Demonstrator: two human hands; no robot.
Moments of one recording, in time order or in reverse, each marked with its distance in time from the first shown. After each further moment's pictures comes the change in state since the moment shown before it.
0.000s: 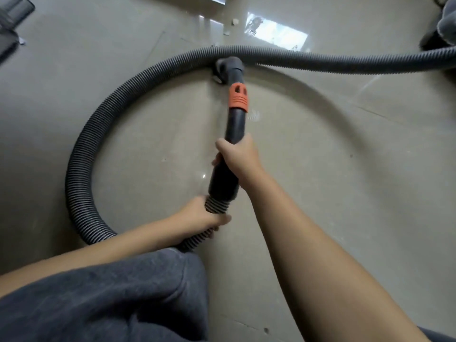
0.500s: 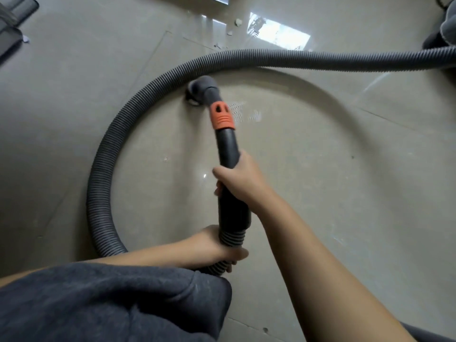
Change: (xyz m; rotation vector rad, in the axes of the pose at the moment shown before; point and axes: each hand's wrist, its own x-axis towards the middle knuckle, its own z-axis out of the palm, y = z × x) left_hand -0.033 -0.005 0.028 0.043 -0.250 -0.034; right_hand -0.042 0.004 -0.015 -0.240 -0.173 0.008
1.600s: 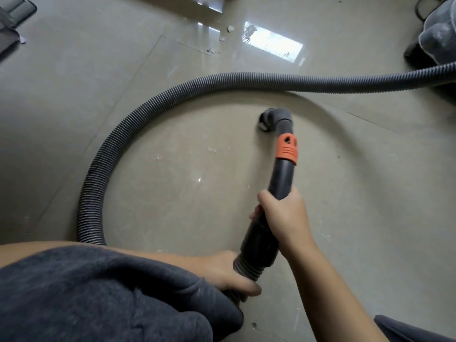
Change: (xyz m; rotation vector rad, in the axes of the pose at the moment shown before) left_hand -0.008 -0.002 0.046 -0.038 -0.354 0.007; right_hand -0.071 0.040 -0.050 0.219 0.334 0.108
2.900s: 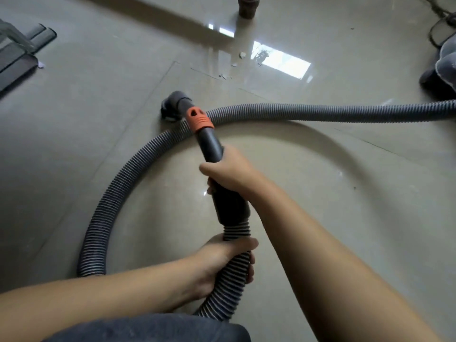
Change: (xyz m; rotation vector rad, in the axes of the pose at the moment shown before) left_hand 0.000 0.050 -0.045 -0.820 0.365 0.050; right_hand 0.082 -0.087 0.104 -0.350 -0.510 -0.196
